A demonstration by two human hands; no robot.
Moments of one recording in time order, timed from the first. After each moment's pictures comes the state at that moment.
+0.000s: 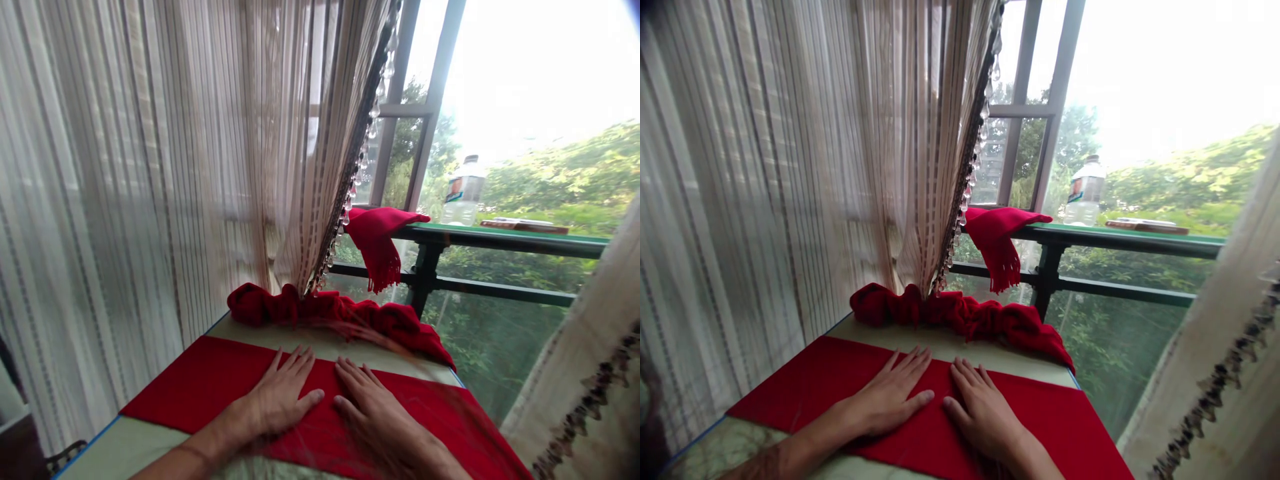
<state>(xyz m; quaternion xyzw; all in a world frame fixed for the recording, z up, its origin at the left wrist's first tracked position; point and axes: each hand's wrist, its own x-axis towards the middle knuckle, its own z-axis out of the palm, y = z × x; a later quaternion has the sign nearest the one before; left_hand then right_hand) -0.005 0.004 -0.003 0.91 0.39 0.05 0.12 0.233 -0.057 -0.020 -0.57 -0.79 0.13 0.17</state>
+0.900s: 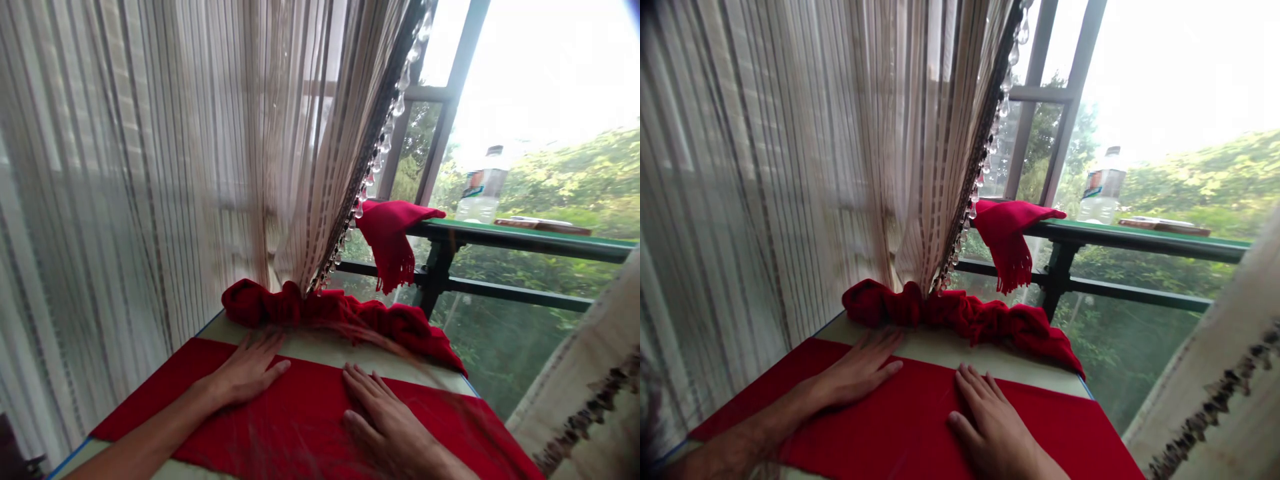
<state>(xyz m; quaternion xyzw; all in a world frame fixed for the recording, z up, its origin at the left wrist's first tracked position) -0.066 0.073 -0.007 0.89 0.43 0.07 0.10 0.236 -0.052 -0.021 -0.58 -0.79 0.14 0.12</state>
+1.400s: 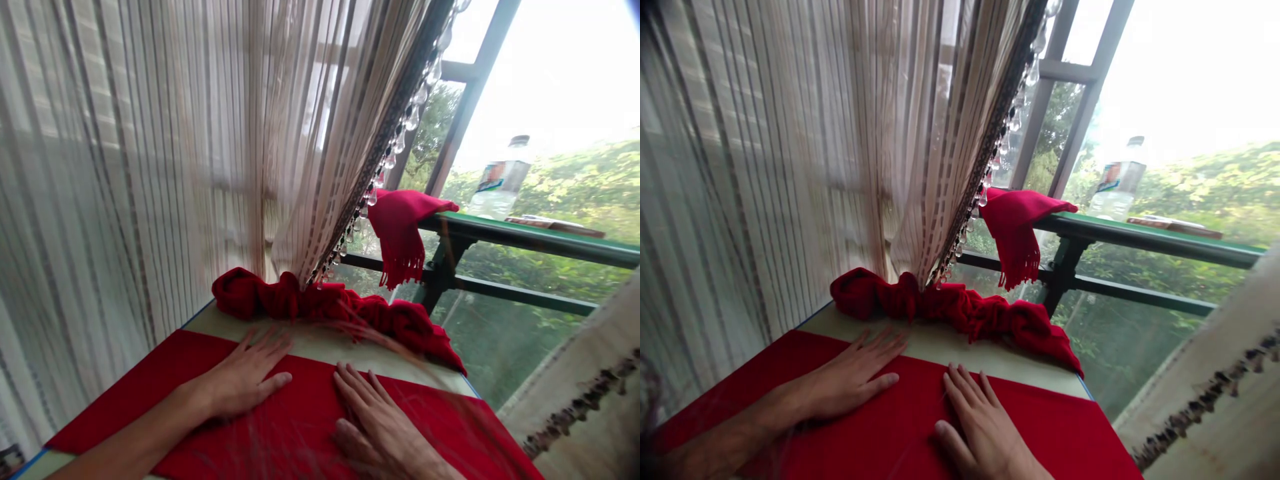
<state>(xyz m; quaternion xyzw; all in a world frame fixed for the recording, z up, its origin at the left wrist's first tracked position) -0.063 0.067 -0.002 0.92 0.36 0.07 0.13 0.229 -0.049 -0.033 -0.55 -0.82 0.12 0.10</state>
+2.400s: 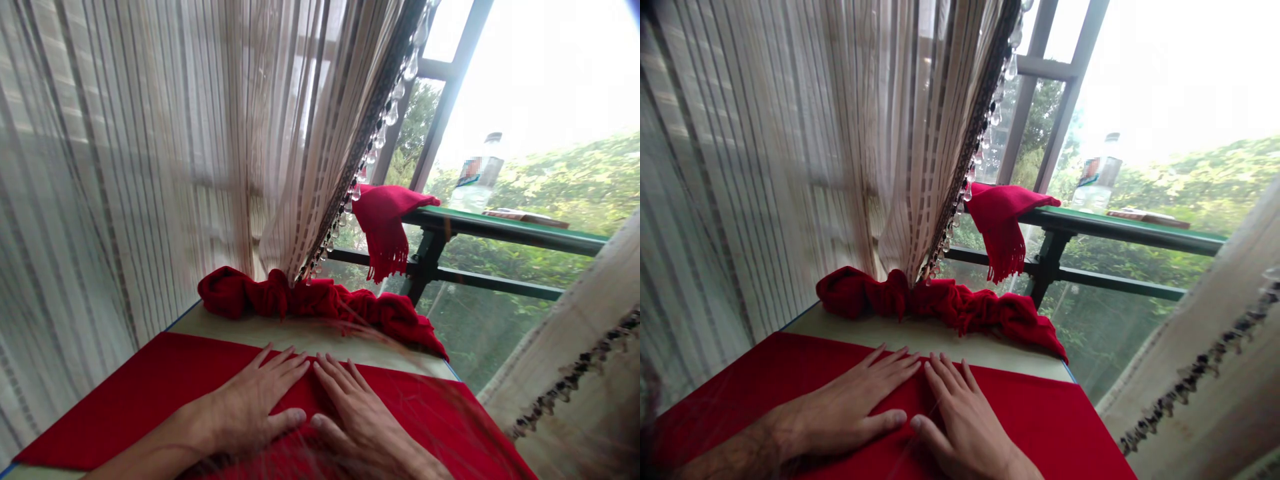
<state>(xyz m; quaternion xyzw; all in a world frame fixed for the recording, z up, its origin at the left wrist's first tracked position) -0.031 0.022 0.015 0.94 0.29 0.00 0.18 0.210 -0.046 -0.020 -0.54 -0.82 0.13 0.12</state>
